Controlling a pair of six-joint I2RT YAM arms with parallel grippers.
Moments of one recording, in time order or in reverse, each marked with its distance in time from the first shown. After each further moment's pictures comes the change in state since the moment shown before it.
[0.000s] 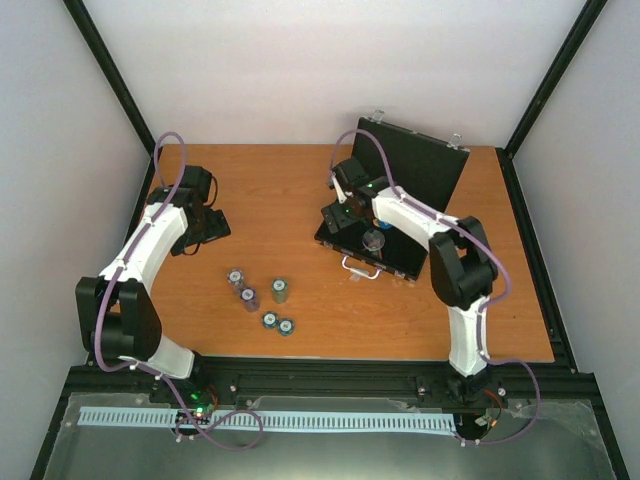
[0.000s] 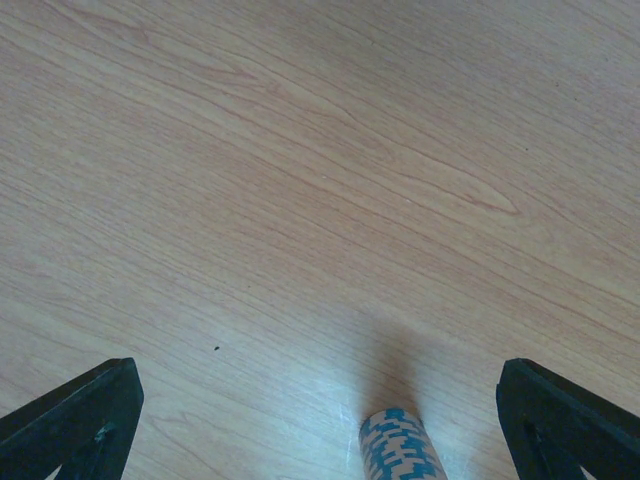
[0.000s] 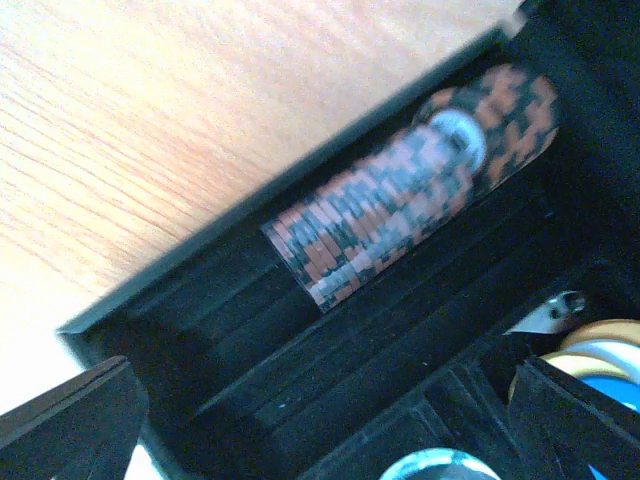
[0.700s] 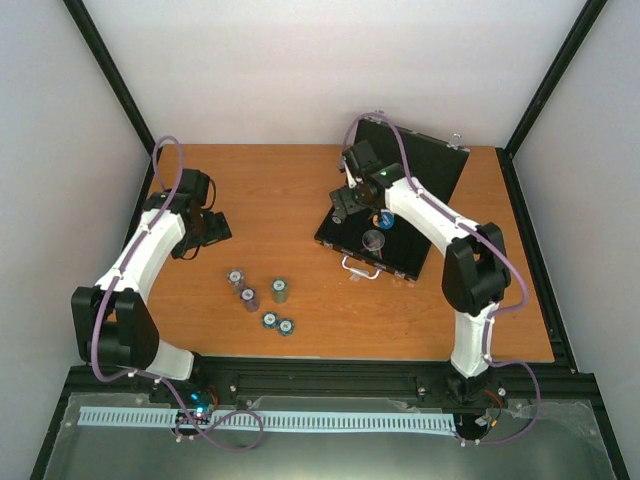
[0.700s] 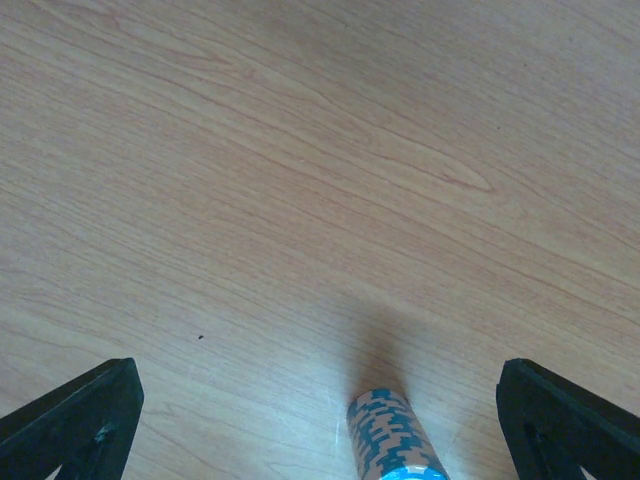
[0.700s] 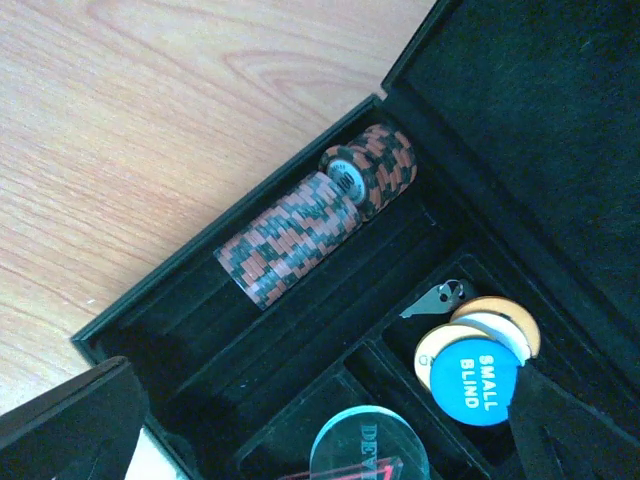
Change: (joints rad) left arm 0.000 -0.052 -0.036 0.021 0.047 0.023; right arm -0.032 -0.140 0.068 -0.104 0.032 0.041
